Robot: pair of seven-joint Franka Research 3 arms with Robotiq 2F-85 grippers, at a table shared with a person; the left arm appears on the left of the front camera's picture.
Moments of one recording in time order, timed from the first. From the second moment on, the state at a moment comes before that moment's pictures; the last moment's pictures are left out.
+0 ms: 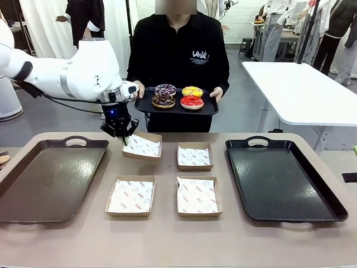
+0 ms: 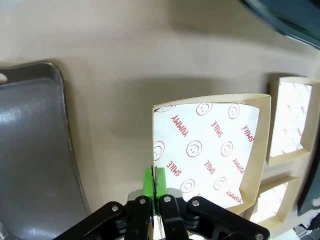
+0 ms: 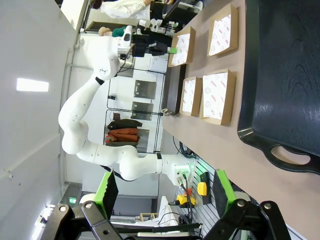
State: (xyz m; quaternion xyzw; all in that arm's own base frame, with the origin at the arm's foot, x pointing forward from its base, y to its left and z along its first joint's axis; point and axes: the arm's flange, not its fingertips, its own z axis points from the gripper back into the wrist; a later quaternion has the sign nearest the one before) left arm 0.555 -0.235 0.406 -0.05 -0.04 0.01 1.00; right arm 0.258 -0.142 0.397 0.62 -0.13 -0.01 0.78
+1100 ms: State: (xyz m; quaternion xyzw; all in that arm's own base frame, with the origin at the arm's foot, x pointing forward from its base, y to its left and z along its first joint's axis) left arm 0.522 -0.239 0.482 -0.03 -0.07 -0.02 1.00; right arm 0.258 -0.142 0.397 0.62 -0.13 -0.01 0.77
